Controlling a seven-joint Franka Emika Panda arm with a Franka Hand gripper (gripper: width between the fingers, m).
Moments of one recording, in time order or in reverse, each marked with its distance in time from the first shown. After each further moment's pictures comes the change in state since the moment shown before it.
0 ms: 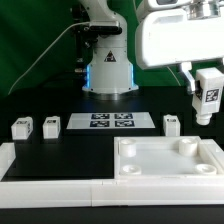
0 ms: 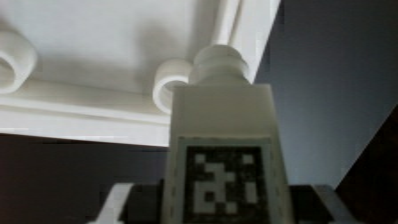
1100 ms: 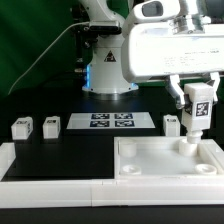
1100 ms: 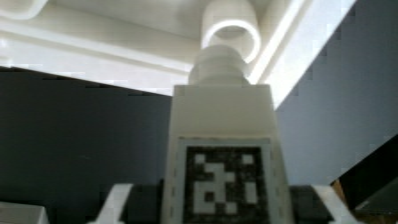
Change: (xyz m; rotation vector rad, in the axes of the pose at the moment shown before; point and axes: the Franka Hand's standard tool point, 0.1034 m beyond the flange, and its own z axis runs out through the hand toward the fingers) arm 0.017 0.030 0.019 -0.046 0.210 -0.104
